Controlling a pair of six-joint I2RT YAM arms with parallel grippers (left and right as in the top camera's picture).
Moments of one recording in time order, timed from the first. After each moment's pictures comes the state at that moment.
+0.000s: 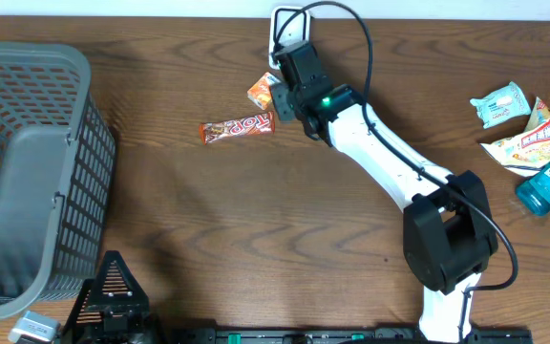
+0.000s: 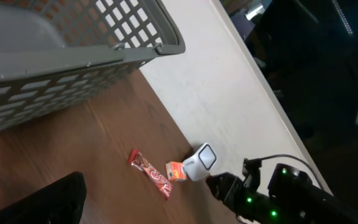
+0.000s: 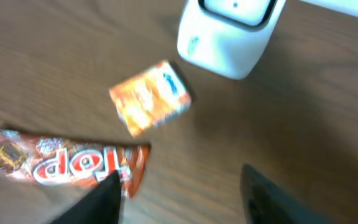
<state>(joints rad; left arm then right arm) 0.37 0.01 0.92 -1.07 0.17 -0.92 0.55 2.04 1.64 -0.41 0.16 0.15</state>
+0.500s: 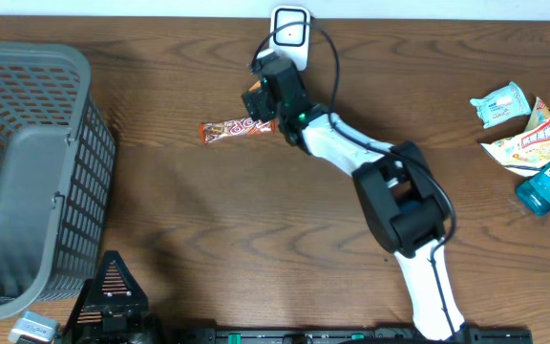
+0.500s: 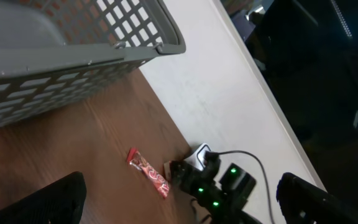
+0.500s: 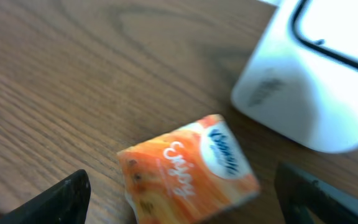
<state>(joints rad) 0.37 0.01 0.92 -1.07 0.17 -0.93 0.57 2.34 1.64 0.08 0.12 -0.01</state>
